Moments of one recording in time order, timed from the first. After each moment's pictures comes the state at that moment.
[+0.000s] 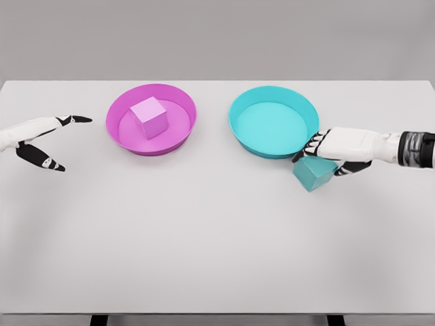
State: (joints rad) left arm -0.59 0.77 -0.46 -0.94 -0.08 -0.61 -0.61; right arm -1.00 -0.96 1.32 -1.33 0.30 -0.61 0.19
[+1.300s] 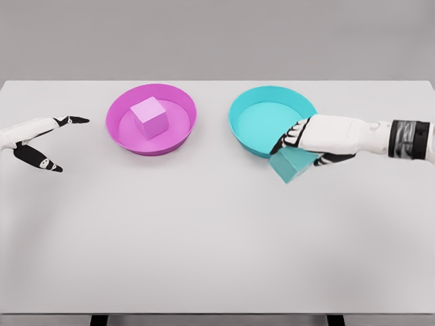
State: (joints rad) left arm -0.59 0.78 -0.46 -0.93 -0.08 -0.61 -0.61; right arm -1.01 -0.97 1.24 -1.50 0.29 -0.61 0.19
